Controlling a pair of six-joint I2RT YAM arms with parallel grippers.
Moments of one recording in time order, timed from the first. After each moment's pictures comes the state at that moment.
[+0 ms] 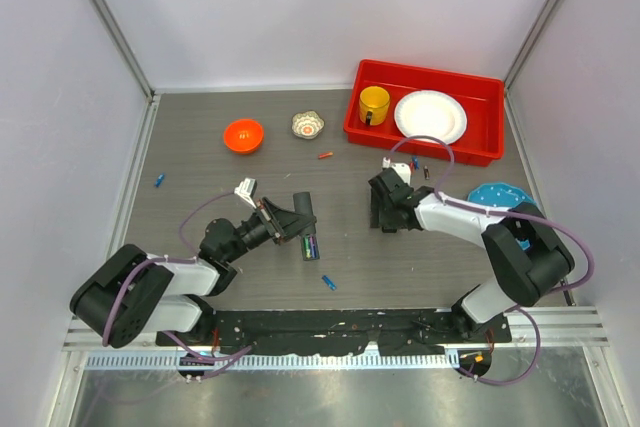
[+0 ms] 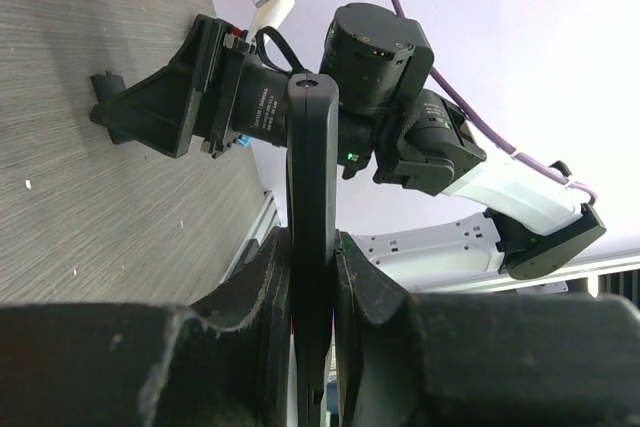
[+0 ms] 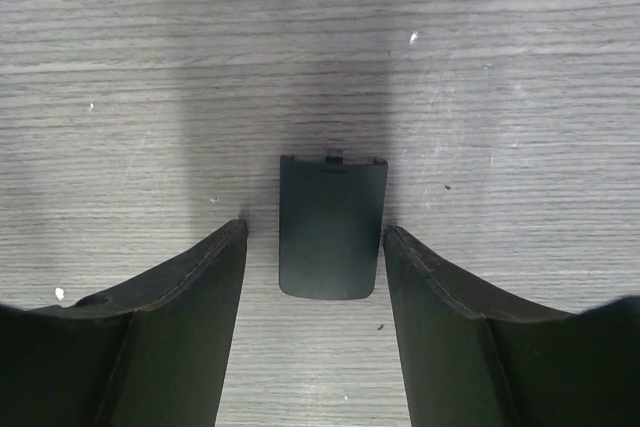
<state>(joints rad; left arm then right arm) -0.58 1.30 0.12 1.29 0.41 -1.39 0.61 1.53 0.78 -0.35 0.29 0.55</state>
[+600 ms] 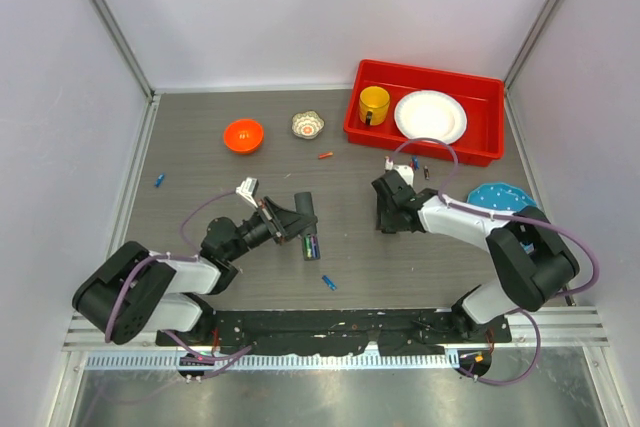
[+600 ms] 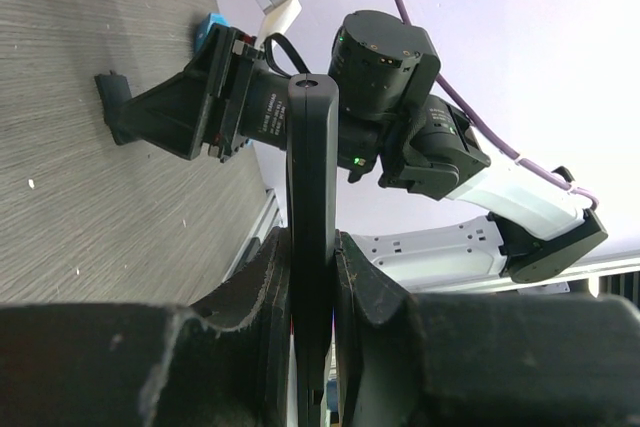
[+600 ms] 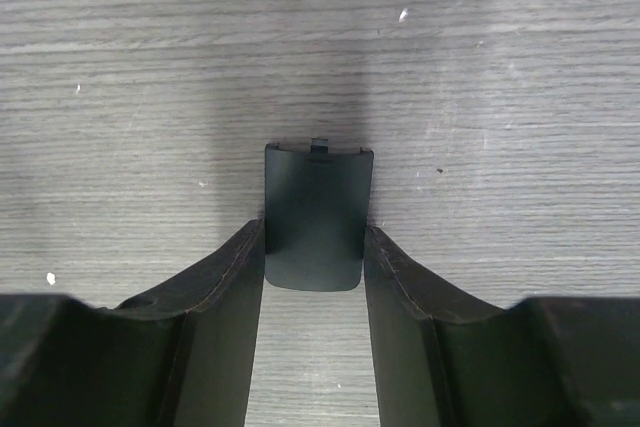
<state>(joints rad) -0.58 1.32 0.13 1.29 0.42 -1.39 0.61 1.50 0.76 -0.35 0.28 0.56</state>
